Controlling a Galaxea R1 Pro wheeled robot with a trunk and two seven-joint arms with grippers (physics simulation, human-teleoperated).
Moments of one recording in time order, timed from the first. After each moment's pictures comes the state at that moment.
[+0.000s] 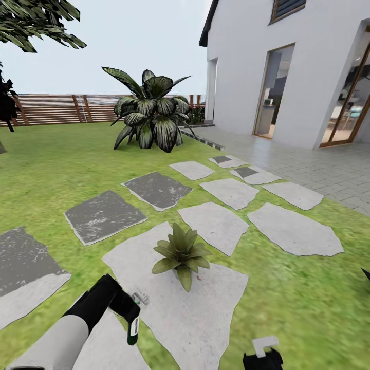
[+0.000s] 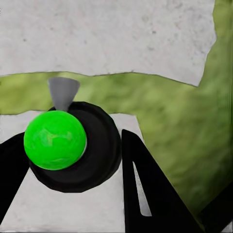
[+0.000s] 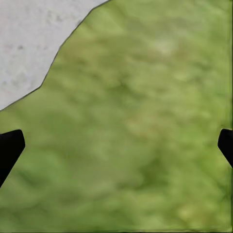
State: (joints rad) left arm -0.68 0.04 -0.03 -0.58 -0.73 0.60 -0.93; right arm -0.40 0.01 0.06 -0.22 0.16 -0.09 -0.26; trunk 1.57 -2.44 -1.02
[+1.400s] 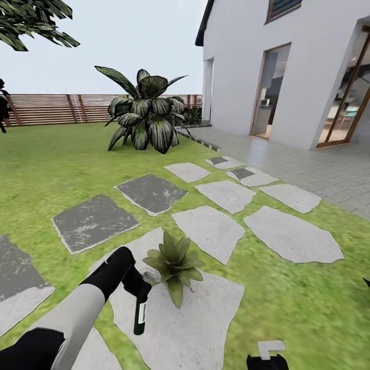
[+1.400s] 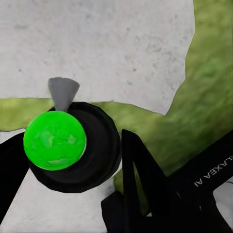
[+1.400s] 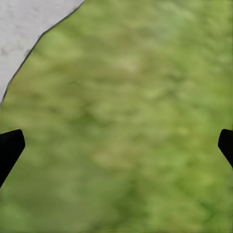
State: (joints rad) left arm -0.85 -0.02 -0.15 -0.57 -0.74 0.99 -1.06; right arm -0.40 0.01 0.03 -0.21 0.09 -0.10 -0.29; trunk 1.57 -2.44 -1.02
